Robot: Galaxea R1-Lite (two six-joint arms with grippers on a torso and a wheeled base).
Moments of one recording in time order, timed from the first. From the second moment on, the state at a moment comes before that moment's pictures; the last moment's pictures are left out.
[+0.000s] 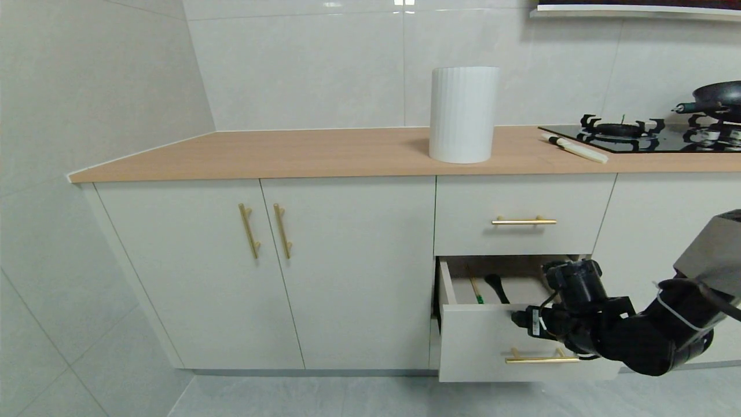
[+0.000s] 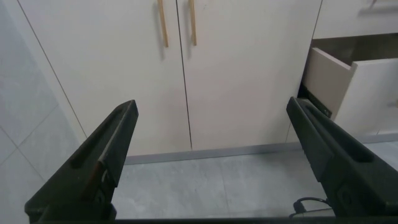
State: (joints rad) left arm 0.00 0.00 0.00 0.01 -0.08 0.03; right arm 0.30 2.11 -0.69 -0.67 -0.28 0.35
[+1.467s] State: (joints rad) left arm 0.00 0.00 0.00 0.01 -0.08 0.03; right arm 0.23 2.50 -0.95 -1.06 -0.32 0.31
